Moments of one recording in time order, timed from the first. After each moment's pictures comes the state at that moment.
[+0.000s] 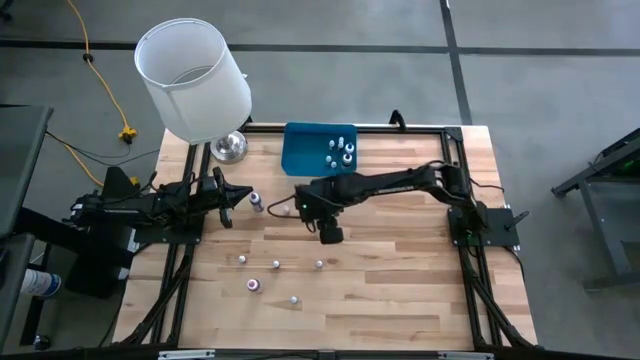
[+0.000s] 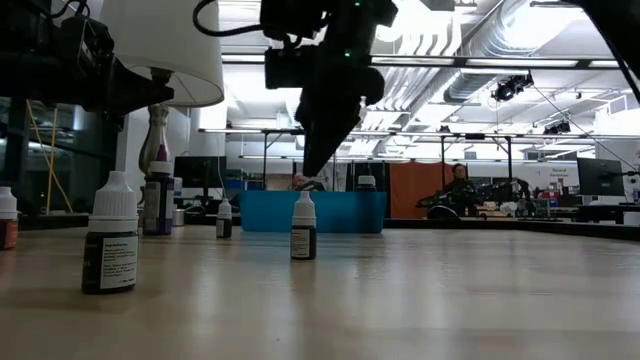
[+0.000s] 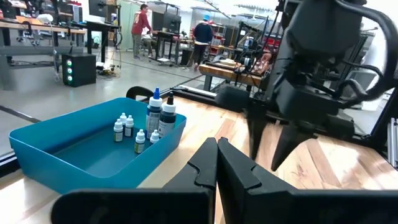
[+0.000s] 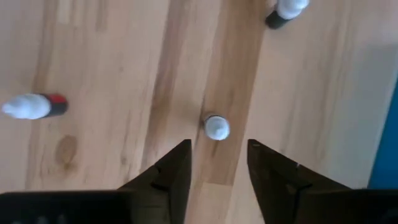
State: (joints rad) left arm -0.01 0.03 0.02 0.05 -0.32 -0.16; right arm -0.01 2.12 1.79 -0.91 0.02 -0.18
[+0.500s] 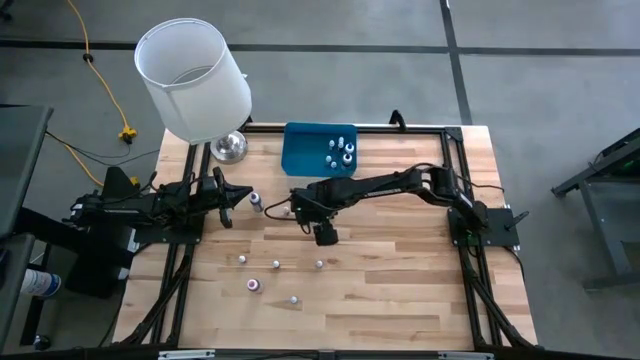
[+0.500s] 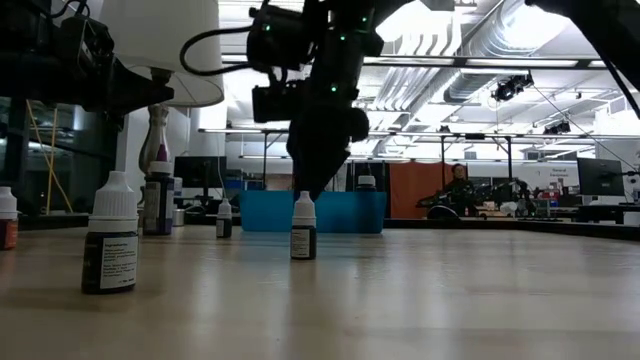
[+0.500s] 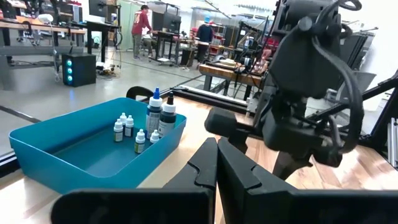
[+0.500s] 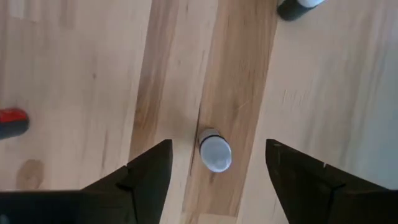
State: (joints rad) left arm -0.01 0.03 0.02 0.05 -0.32 -0.16; right arm -0.02 2.21 1.80 -0.85 0.00 -0.18
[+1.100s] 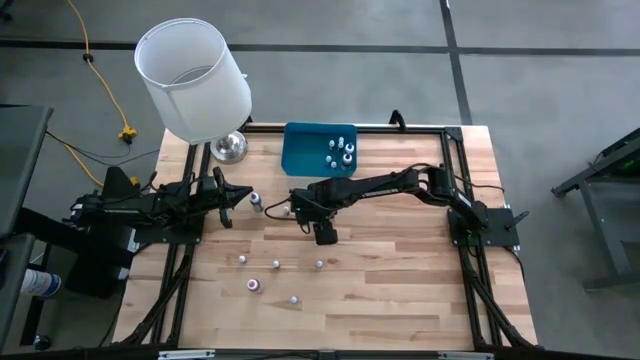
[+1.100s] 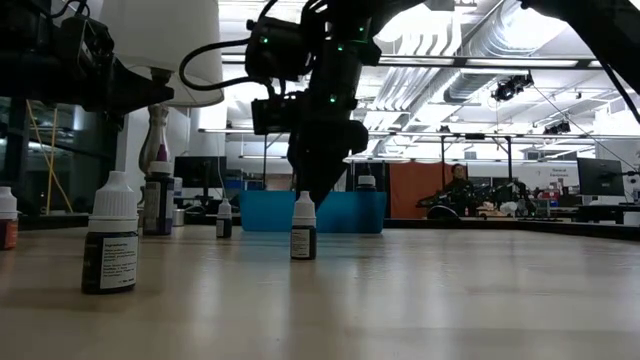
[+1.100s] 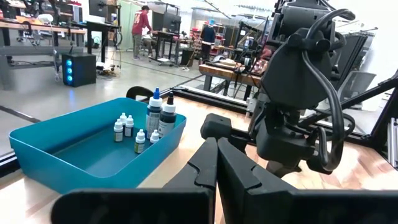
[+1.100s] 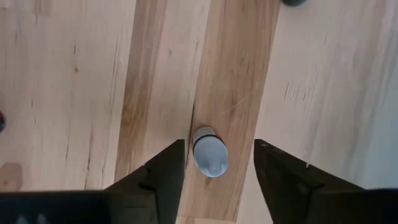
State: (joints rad) left arm -0.01 0.03 0.02 0.05 -0.32 -0.16; right arm -0.03 2.24 1.80 -0.85 0.01 -0.18
